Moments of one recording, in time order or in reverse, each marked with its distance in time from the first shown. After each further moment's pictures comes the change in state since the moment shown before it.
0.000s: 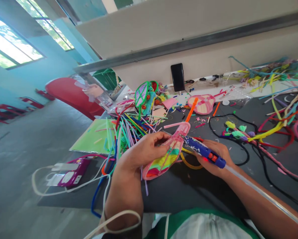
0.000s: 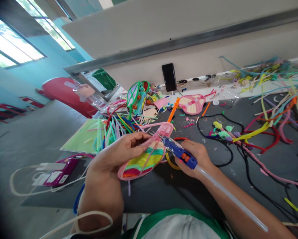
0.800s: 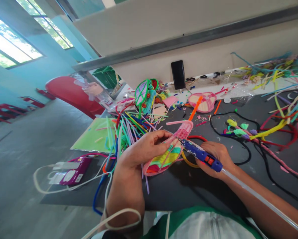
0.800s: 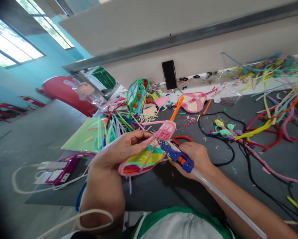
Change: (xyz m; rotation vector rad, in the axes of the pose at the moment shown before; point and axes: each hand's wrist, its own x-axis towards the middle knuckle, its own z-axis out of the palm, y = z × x) left_hand 0.001 0.002 -0.004 -0.086 -0.064 -0.012; right_hand -0.003 -0.001 0.005 -0.070 -0.037 -0.036
